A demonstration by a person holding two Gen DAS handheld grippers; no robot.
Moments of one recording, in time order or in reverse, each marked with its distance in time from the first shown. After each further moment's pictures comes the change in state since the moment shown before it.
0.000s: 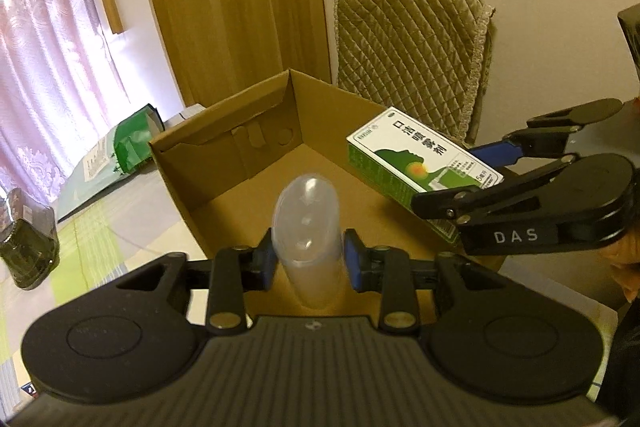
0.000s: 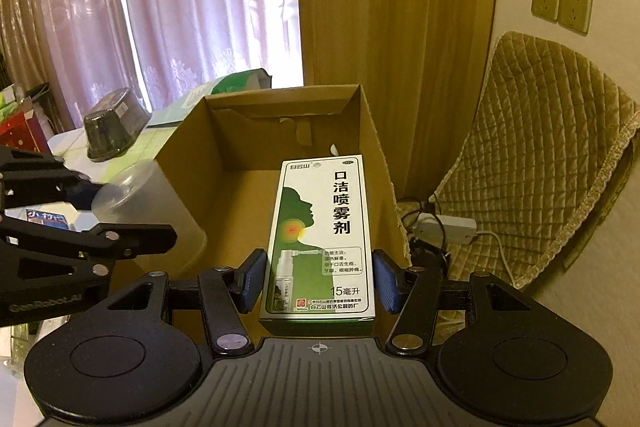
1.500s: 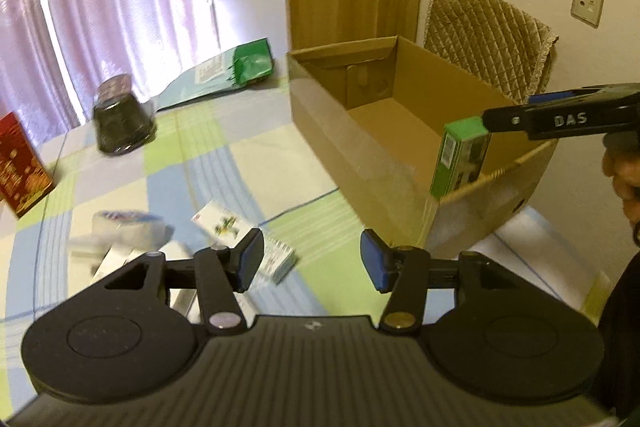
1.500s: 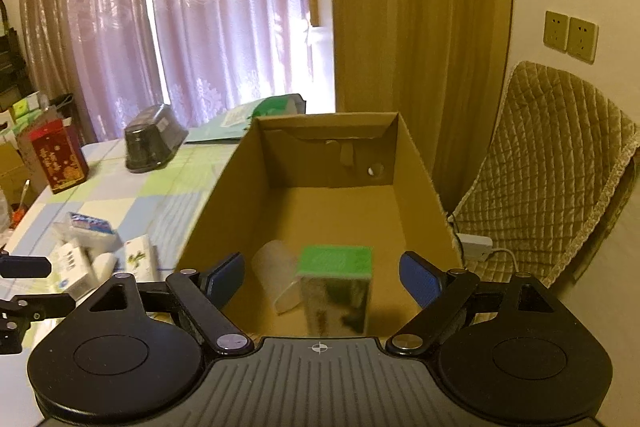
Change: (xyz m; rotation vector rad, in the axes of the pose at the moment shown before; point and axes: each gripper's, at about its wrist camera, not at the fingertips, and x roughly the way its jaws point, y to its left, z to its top) left arm -0.119 0.043 -0.108 -0.268 0.043 0.160; right arm -0.043 0.047 -0.013 -0.021 -0.078 0.046
